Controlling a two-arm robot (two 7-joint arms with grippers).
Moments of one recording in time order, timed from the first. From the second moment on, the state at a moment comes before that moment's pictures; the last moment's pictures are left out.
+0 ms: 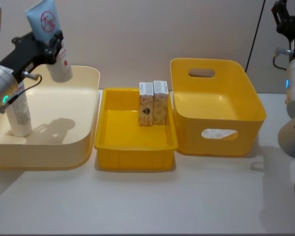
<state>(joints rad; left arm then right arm) -0.67 0.27 0.26 -1.20 -0.38 -0.02 -0.39 0.44 0.04 0.03 -1.59 0.02 0.01 -0.22</state>
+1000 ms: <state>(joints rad) -0.81 0.20 0.29 -1.09 -0.48 -0.05 -0.52 0.49 0.13 0.02 -1.51 0.15 -0.07 0.10</state>
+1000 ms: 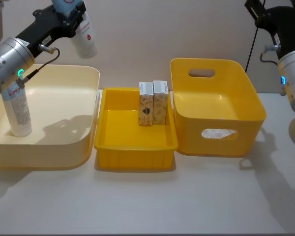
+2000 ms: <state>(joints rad) -0.78 0.25 0.32 -1.14 -0.46 -0.01 -0.46 0.49 0.25 -0.05 -1.61 0.23 0.31 0.25</state>
